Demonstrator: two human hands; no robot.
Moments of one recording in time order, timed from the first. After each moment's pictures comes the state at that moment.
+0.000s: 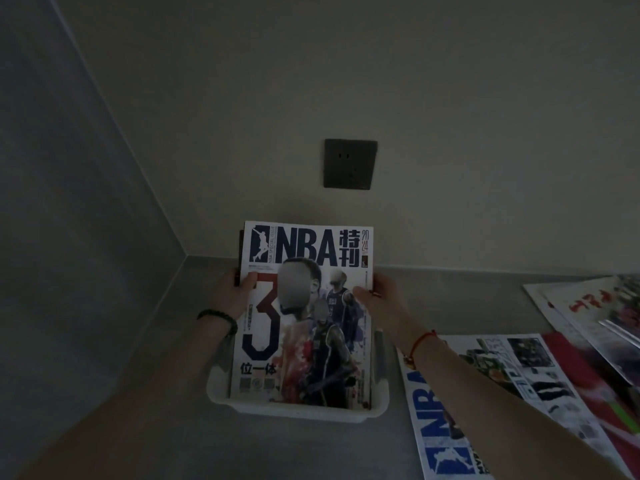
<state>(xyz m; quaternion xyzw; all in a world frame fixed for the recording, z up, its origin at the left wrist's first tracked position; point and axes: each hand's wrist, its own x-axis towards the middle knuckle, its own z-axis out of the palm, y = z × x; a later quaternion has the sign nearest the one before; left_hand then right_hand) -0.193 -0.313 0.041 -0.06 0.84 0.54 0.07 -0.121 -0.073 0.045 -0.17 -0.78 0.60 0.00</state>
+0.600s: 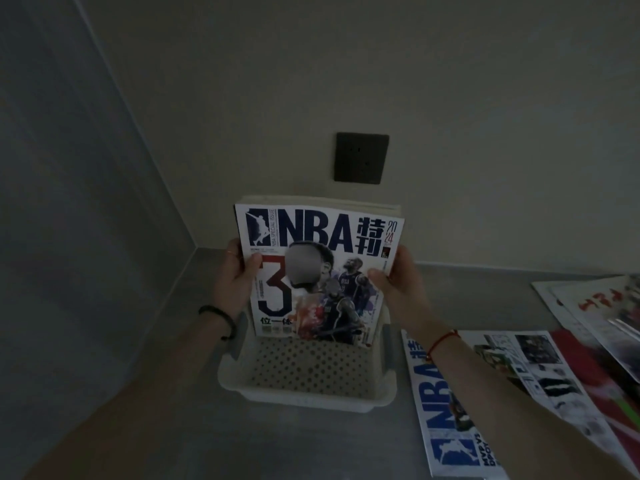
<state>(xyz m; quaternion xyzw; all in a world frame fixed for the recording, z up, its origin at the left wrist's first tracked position) -0.175 -0.315 0.061 0.08 0.75 0.65 -0.05 -0.106 -0.070 0.069 -0.02 -0.75 0.65 0.12</state>
